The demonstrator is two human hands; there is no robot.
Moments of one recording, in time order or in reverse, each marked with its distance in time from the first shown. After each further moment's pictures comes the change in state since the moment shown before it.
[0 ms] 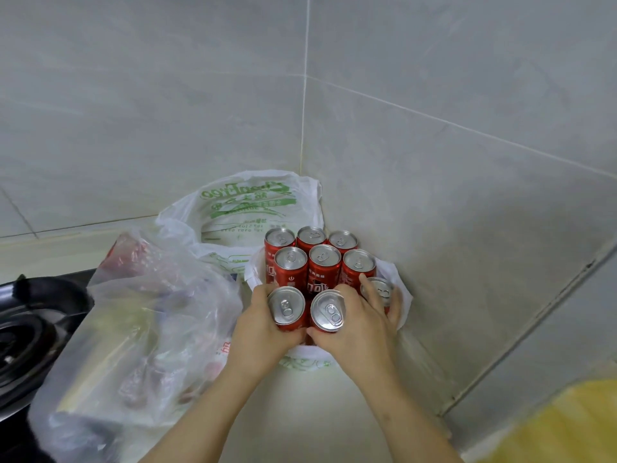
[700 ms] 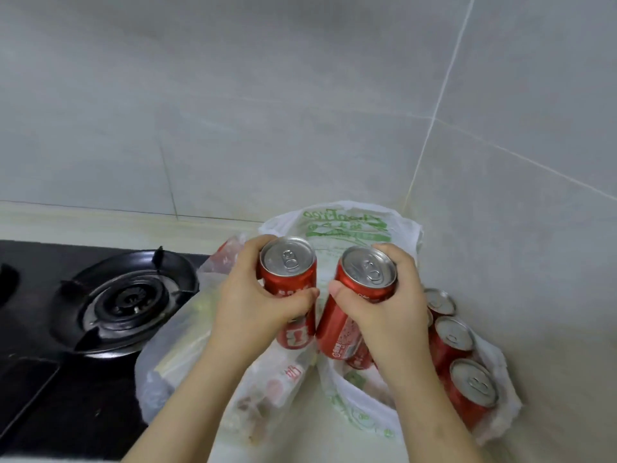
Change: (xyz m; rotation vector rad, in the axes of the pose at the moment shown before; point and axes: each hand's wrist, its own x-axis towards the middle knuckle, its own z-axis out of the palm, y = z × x) left_hand -0.003 0.051 -0.109 -0.246 0.491 0.042; right_hand 0.076 -0.096 -0.046 1.090 -0.324 0.044
